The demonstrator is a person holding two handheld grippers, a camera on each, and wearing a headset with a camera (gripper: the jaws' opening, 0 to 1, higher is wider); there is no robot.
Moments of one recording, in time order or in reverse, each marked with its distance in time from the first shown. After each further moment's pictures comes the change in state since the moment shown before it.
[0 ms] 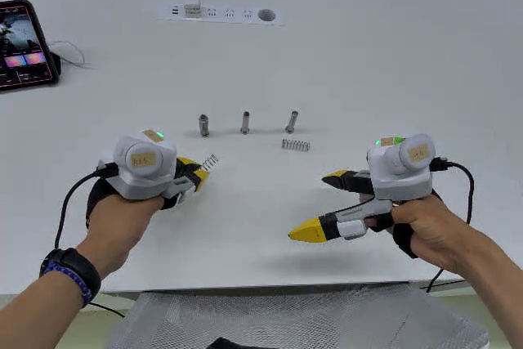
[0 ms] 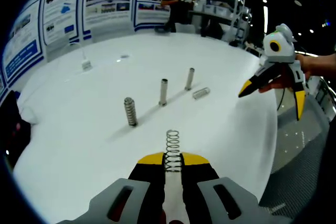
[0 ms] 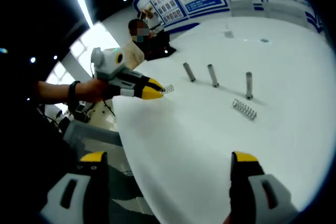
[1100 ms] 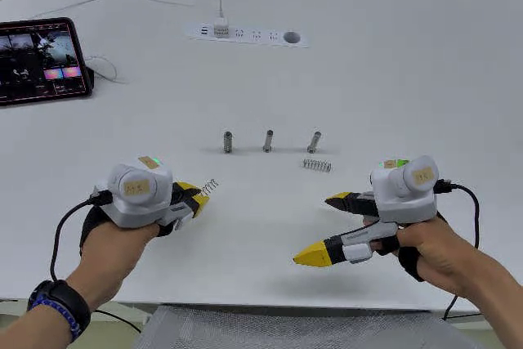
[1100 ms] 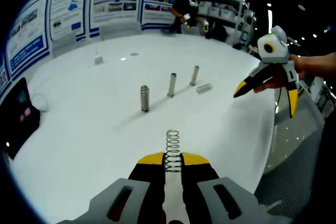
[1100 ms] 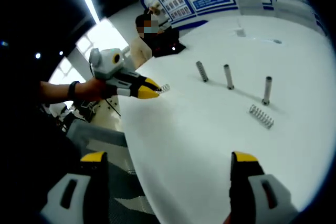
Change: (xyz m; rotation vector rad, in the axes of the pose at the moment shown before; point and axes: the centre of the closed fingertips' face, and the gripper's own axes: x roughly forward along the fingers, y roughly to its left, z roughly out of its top) left arm -0.031 0.014 -0.022 -0.038 -0.010 0.024; right arm 0.019 0.015 0.007 -0.030 0.028 0.056
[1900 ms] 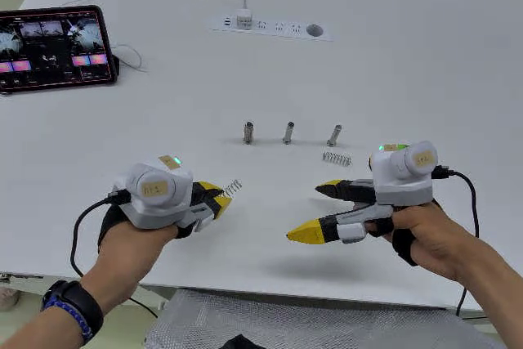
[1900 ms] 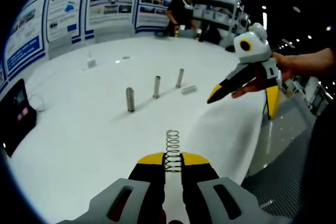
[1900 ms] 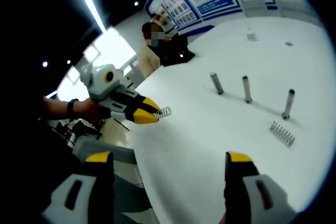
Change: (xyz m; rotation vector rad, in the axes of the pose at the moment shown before) left arm -0.014 -0.034 -0.001 0.007 -0.020 -0.059; right arm 0.028 0.018 0.032 0.041 -0.077 0.091
